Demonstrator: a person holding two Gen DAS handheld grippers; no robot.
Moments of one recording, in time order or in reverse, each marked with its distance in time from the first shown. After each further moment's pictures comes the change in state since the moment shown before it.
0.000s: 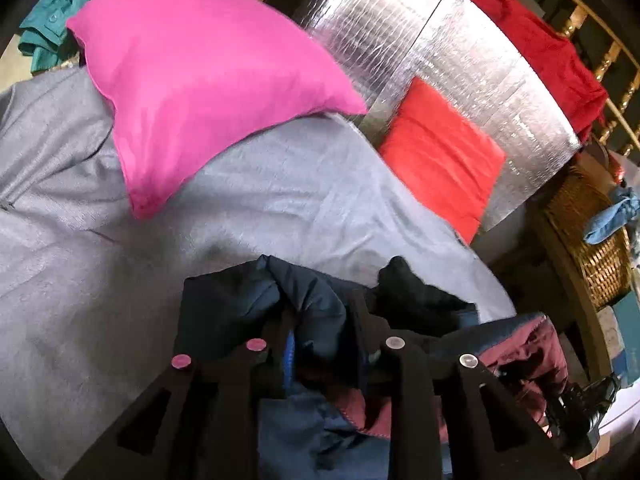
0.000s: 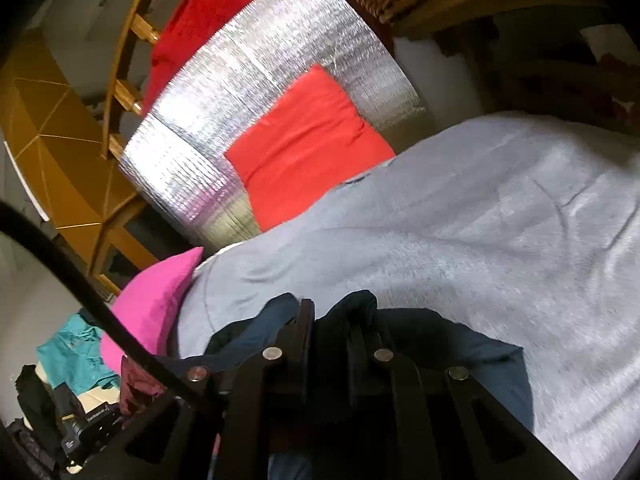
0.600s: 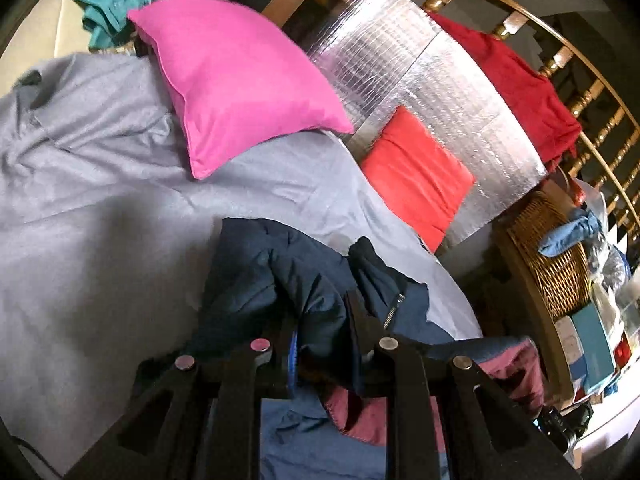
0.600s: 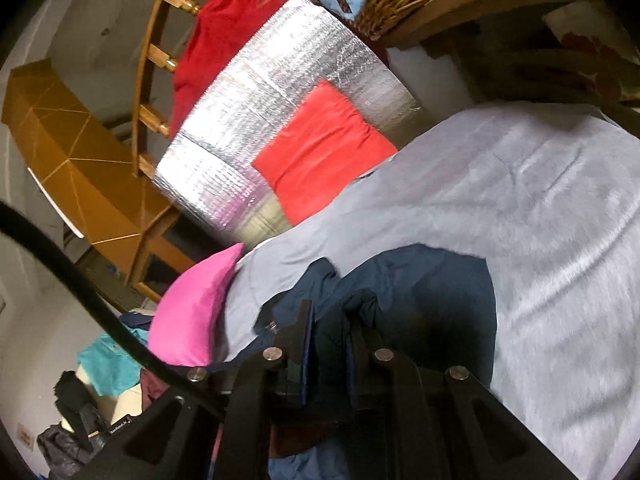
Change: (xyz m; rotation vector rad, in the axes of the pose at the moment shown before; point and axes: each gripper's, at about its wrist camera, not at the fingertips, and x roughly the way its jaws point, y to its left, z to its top) left arm -0.100 0.013 -0.057 -0.101 -0.071 -0.091; right arm -0.111 0.009 -0.042 0.082 -0.017 0.084
